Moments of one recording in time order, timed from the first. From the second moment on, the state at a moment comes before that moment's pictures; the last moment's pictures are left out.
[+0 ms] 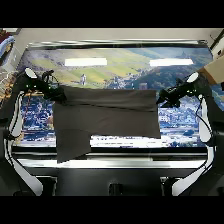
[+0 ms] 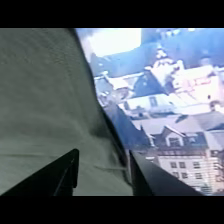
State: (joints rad) left arm 0.12 -2.05 1.94 1.18 -1.46 -1.43; right arm -0.19 -1.91 1.69 -1.12 1.42 1.66
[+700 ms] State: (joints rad) left arm 0.50 -1.42 1.10 1.05 -1.43 -1.39; right arm -0.35 -1.49 1.36 -0.94 1.42 1.32
